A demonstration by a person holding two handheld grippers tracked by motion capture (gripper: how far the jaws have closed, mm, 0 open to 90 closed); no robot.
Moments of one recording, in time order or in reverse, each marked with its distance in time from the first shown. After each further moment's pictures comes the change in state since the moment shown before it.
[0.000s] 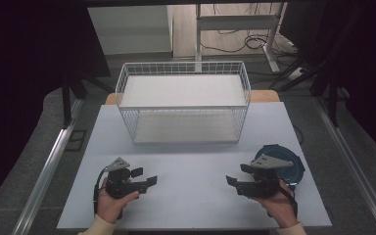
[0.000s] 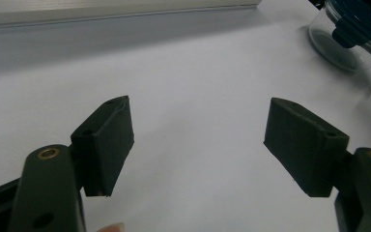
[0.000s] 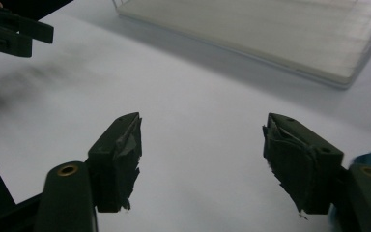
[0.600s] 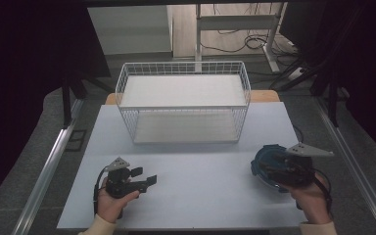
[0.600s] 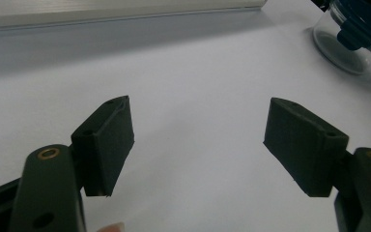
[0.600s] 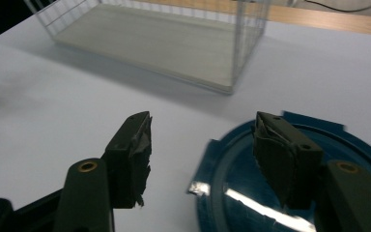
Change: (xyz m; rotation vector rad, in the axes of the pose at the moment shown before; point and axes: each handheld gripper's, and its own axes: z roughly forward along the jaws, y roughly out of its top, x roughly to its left) left arm 0.000 0.000 0.001 -0.001 0.013 0.002; right arm -0.049 0.017 -0.059 -0.031 -0.186 0.082
